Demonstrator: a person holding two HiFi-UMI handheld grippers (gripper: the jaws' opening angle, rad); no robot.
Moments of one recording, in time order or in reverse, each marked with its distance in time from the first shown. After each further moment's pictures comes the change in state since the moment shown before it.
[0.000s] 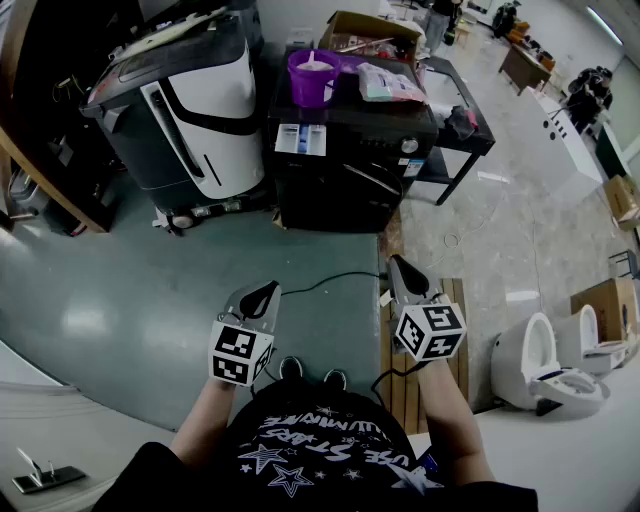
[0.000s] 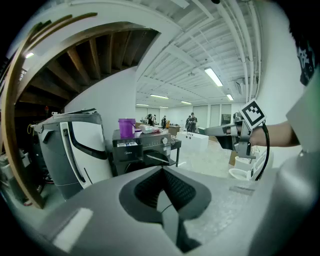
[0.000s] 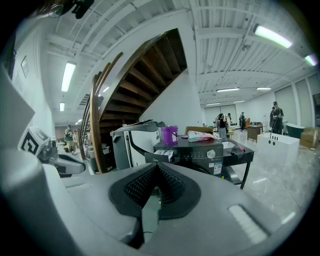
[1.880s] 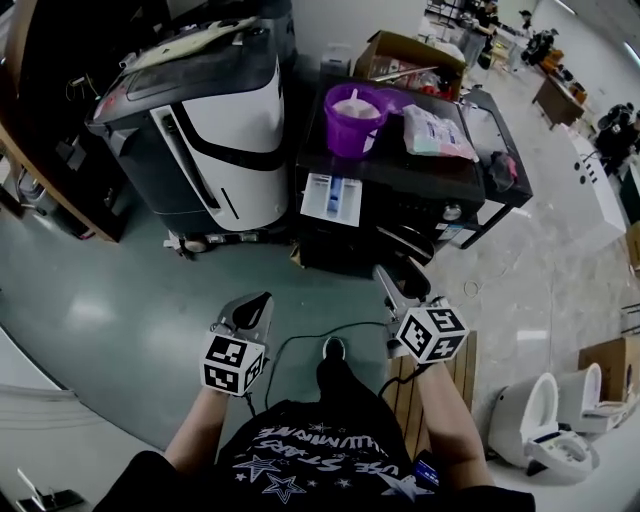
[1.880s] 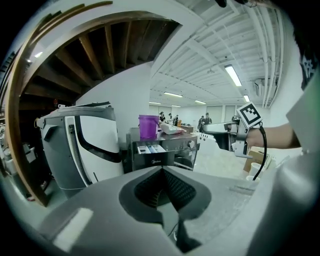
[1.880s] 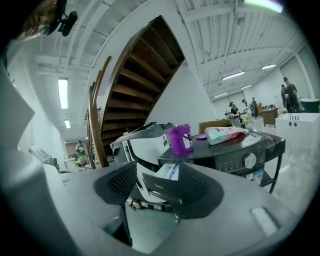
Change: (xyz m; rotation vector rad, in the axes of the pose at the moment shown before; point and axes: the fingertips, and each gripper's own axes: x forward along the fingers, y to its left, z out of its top) left arm 0.112 0.165 0.040 -0.090 -0.006 0.126; right arm 0.235 -0.019 0.066 0.107 -0.034 0.189
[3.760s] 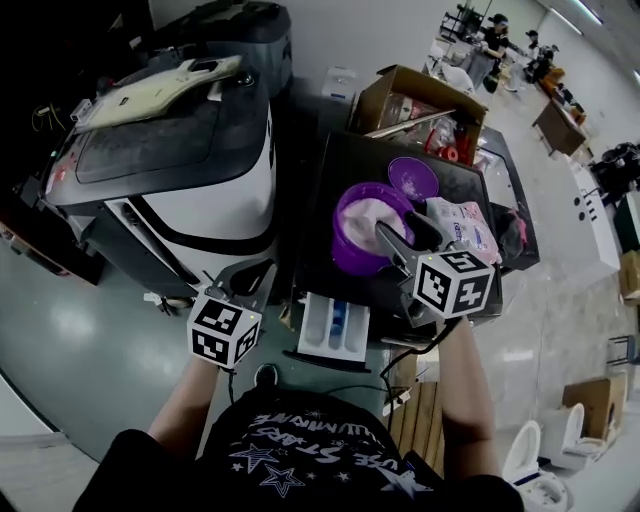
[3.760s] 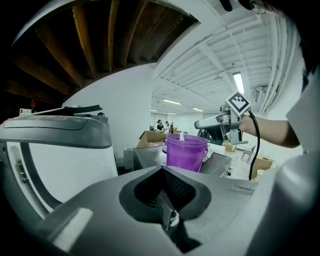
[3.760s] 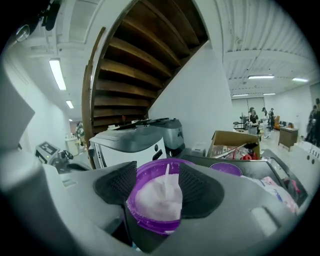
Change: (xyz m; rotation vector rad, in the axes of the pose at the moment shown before) left arm 0.254 0.208 0.205 0.027 -0.088 -0.077; right arm 0.333 -0.088 0.205 -0.190 0.163 0.055
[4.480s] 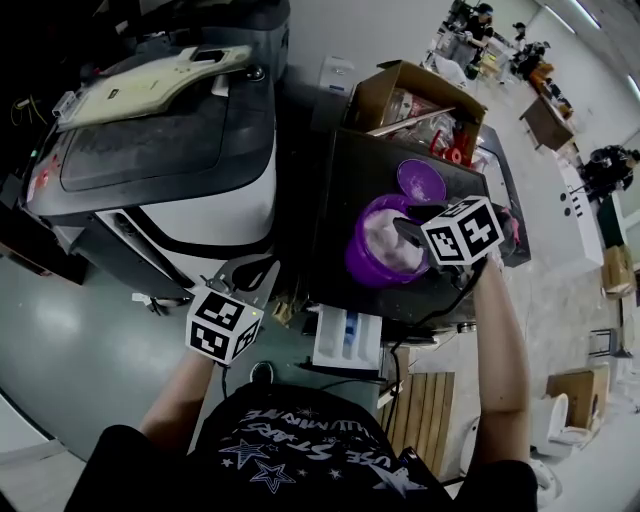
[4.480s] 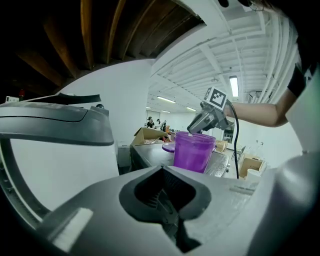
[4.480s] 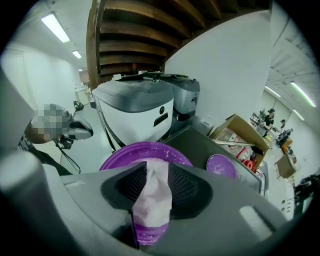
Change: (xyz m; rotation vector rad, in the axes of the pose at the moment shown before) left arm 0.019 0.054 -0.004 -0.008 0.030 -0.115; right arm 0.069 -0.022 -0.015 -0.290 0.587 0.062
